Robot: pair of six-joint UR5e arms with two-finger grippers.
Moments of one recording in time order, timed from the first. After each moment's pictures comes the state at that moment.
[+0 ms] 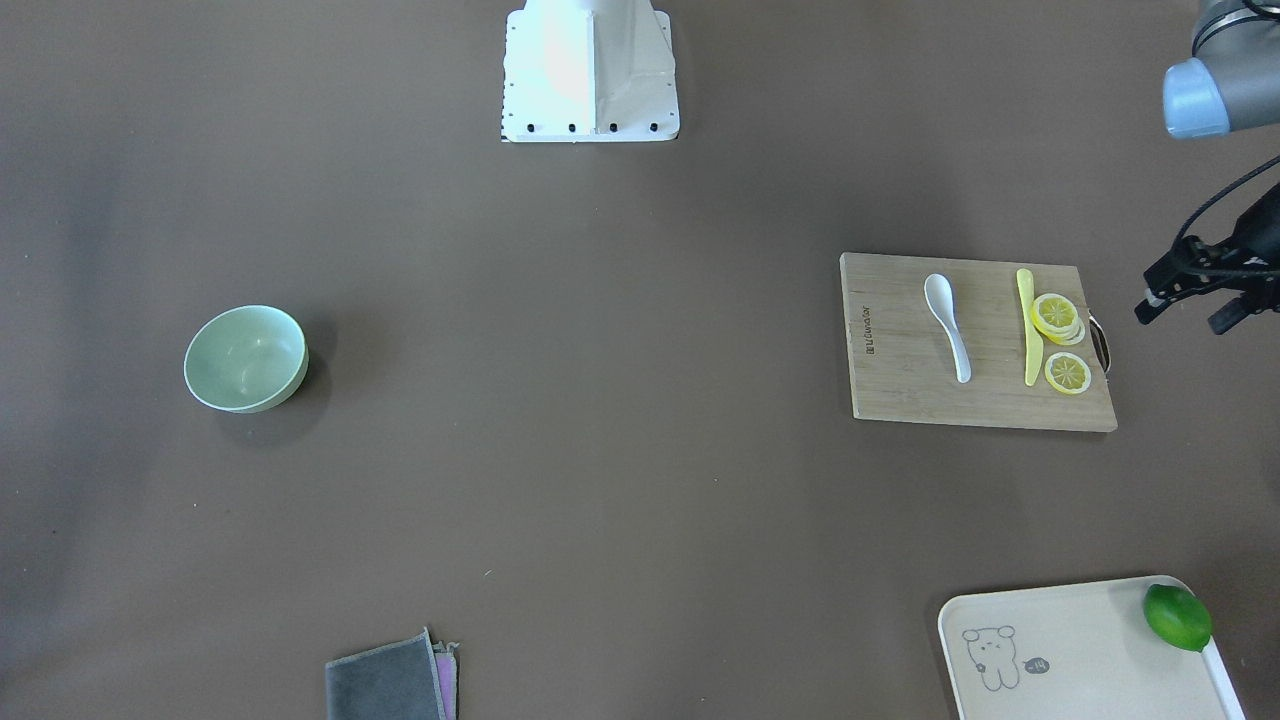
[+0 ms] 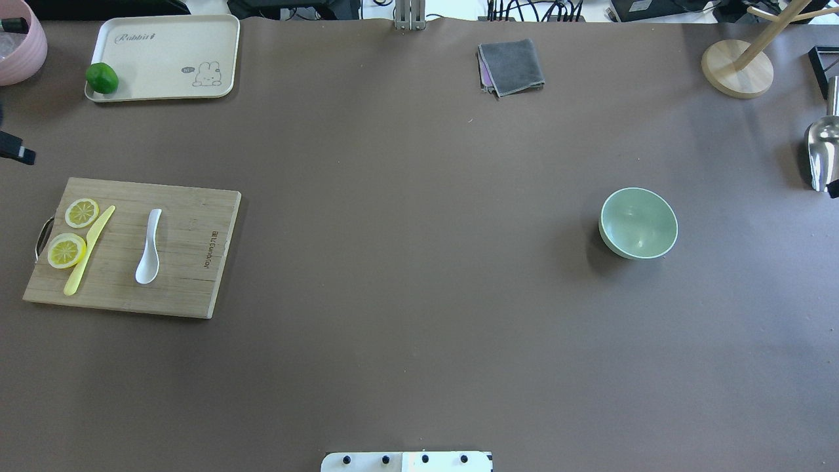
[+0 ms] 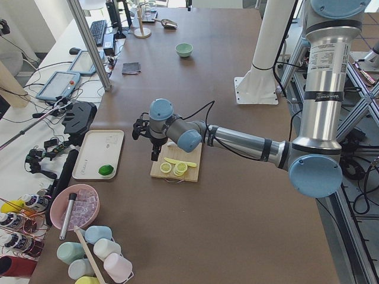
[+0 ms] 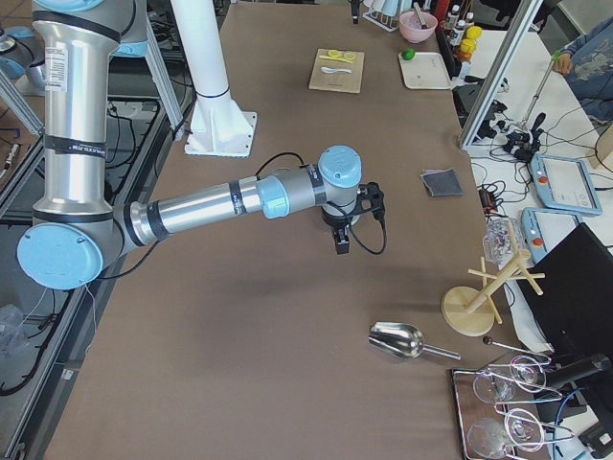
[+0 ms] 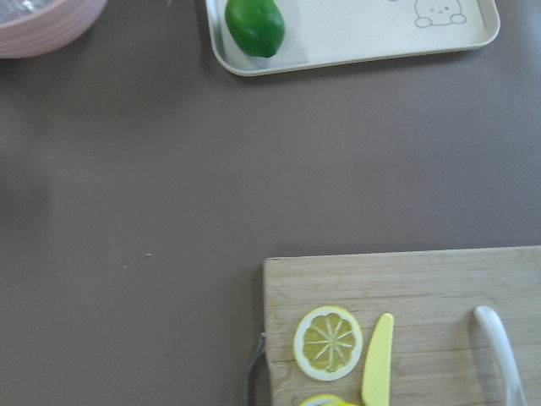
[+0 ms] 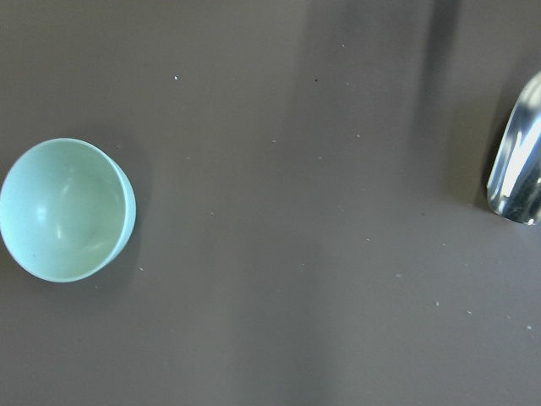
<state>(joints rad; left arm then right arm) -1.21 -1.63 -1.72 -1.99 -2.27 -0.58 1.34 -1.65 1.93 -1.45 2.47 0.25</state>
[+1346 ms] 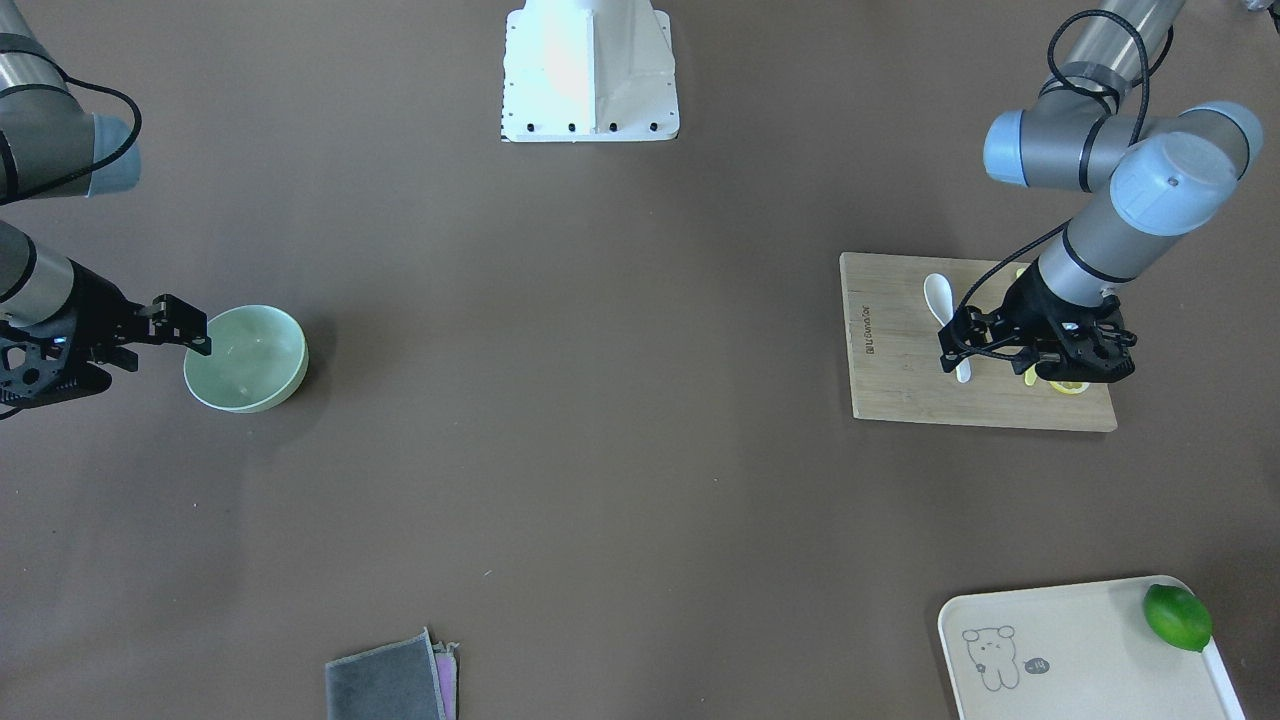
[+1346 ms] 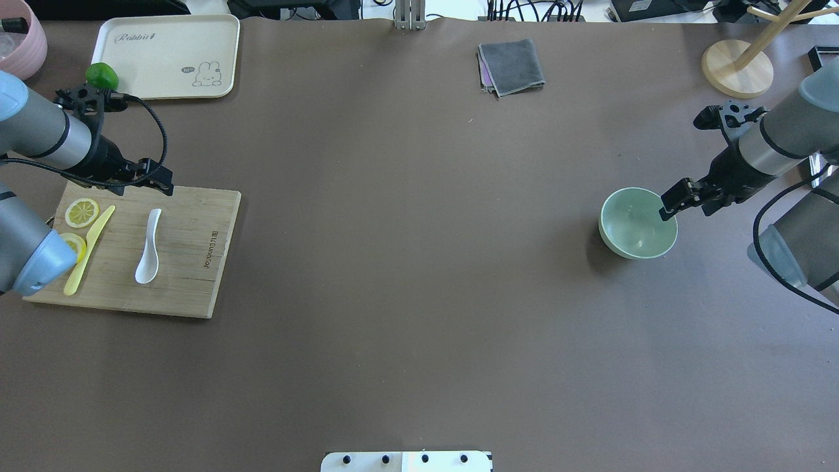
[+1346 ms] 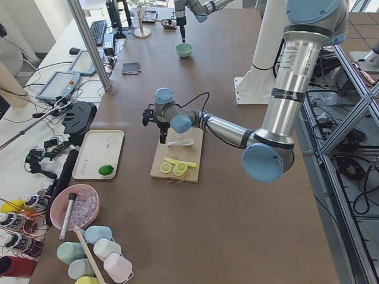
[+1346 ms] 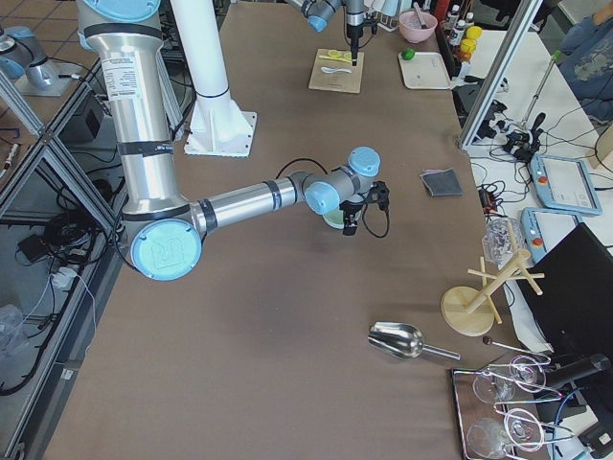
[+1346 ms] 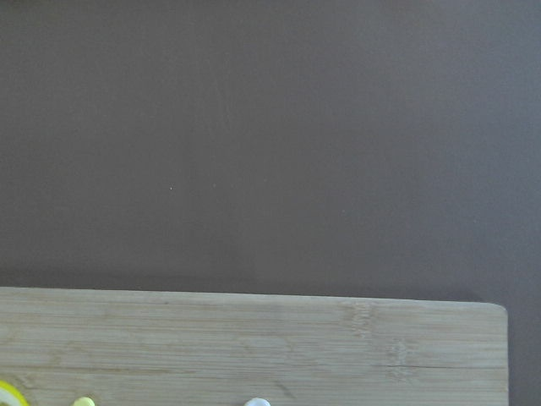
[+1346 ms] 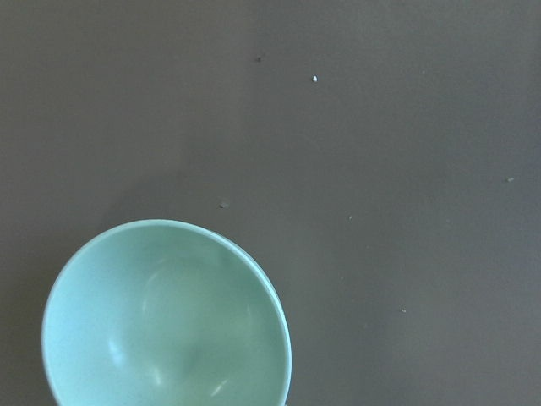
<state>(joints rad) -0.94 -1.79 -1.63 -1.99 -2.15 -0.86 0.99 -1.41 1.64 -1.30 2.33 0.60</state>
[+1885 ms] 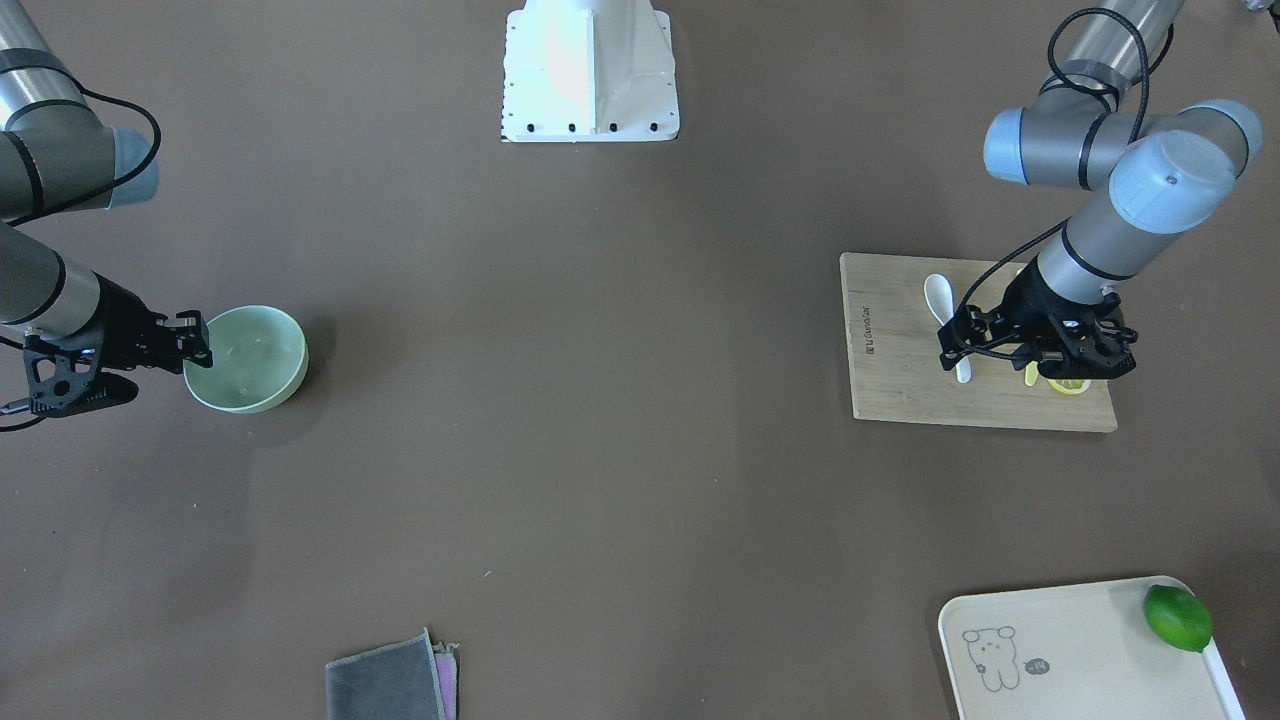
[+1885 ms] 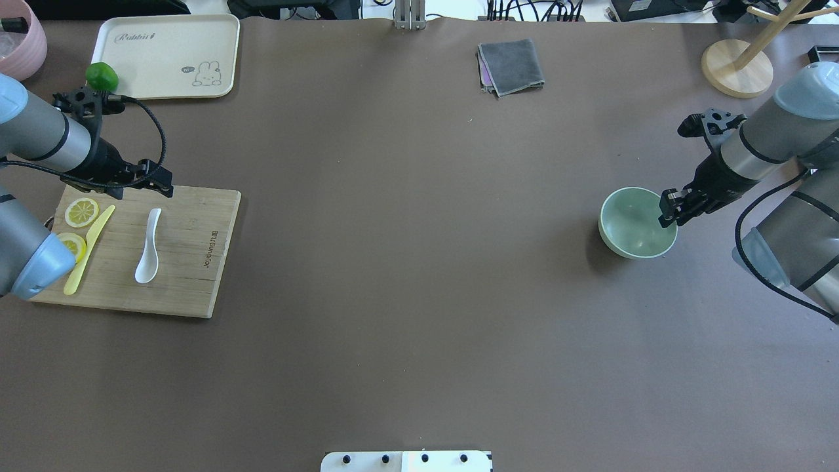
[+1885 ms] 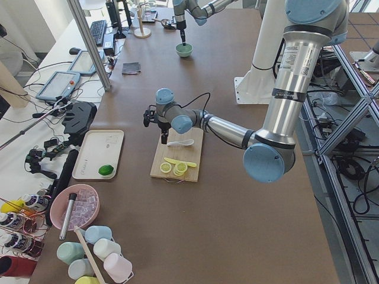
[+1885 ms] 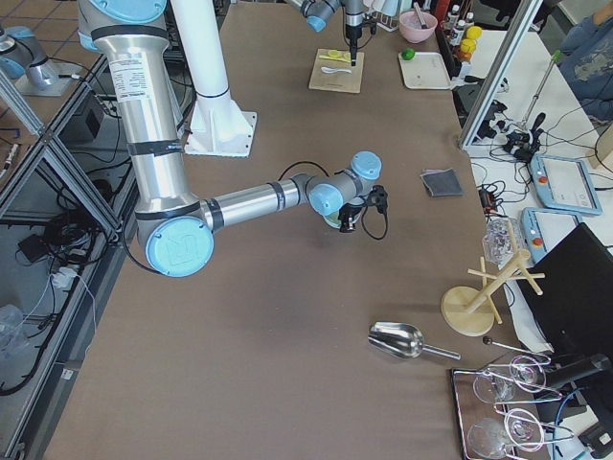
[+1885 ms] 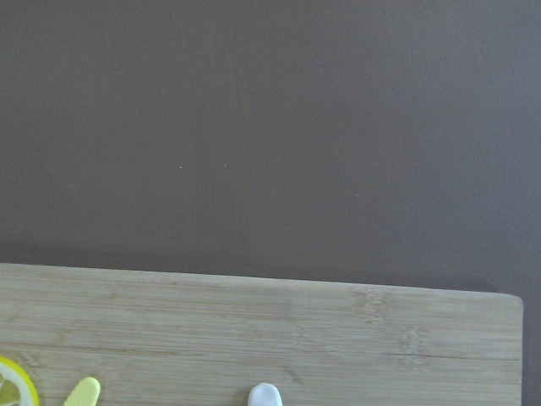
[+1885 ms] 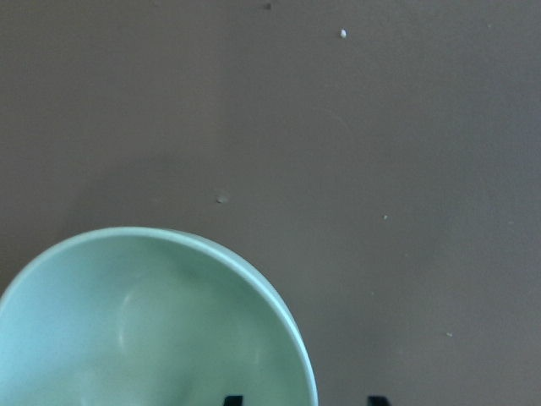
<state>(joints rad) -0.93 -1.79 -1.63 -1.99 -2.15 -0.92 0.97 -1.39 1.61 -1.30 2.33 0.60</state>
